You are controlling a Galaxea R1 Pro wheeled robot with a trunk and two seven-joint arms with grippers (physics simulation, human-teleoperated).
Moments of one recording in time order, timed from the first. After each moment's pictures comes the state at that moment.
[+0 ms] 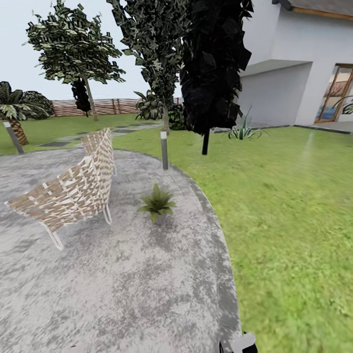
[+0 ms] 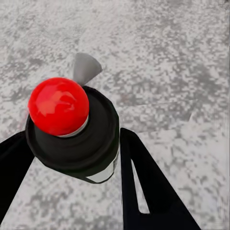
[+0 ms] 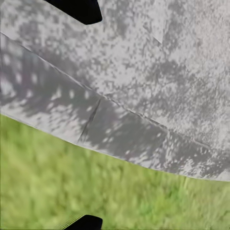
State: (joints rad) left arm -0.32 0.08 0.68 -0.16 -0.48 -0.43 -0.02; right arm -0.37 0.06 -0.50 -0.03 0.97 -0.59 -0.34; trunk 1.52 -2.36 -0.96
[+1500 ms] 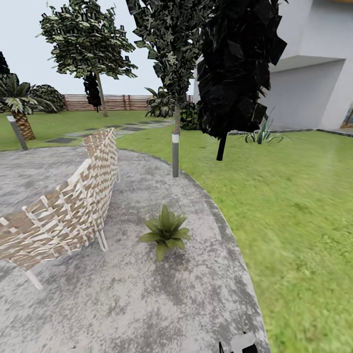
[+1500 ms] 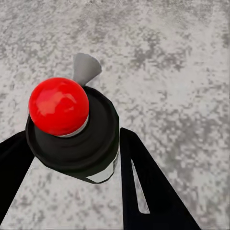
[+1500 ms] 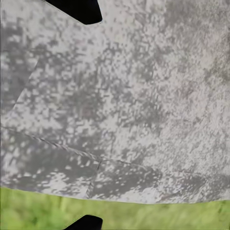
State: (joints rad) left arm -0.32 0.08 0.68 -0.15 -0.48 -0.43 -0.02; right arm -0.37 0.07 -0.50 -0.03 0.96 -0.59 -0.34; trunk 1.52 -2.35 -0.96
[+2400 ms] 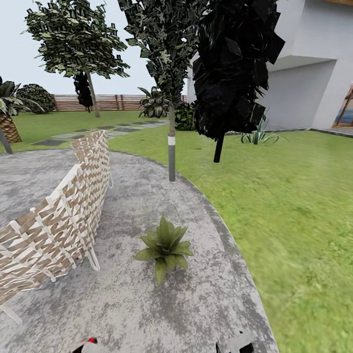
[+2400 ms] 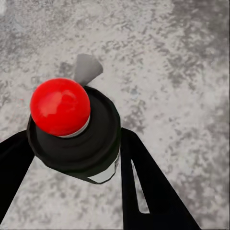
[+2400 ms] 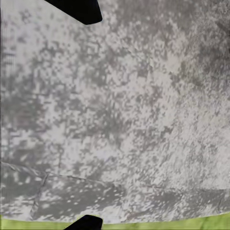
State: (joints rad) left arm -0.33 0.09 0.44 -0.16 -0.60 -0.44 -0.09; right arm -0.37 0.07 -0.49 -0.03 0.98 -0.59 -0.29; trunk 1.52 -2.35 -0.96
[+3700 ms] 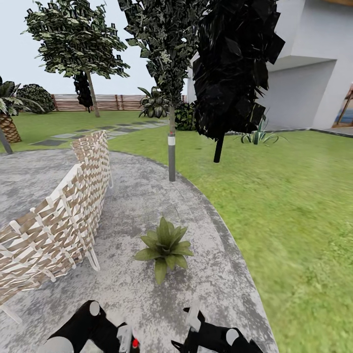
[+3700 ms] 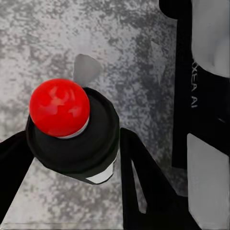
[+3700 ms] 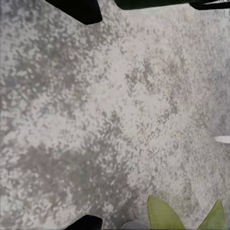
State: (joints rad) left arm -0.53 0.03 0.20 -0.46 -1.09 -0.24 -1.28; right arm -0.47 0.17 -0.33 -0.32 1.00 -0.51 0.62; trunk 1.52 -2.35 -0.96
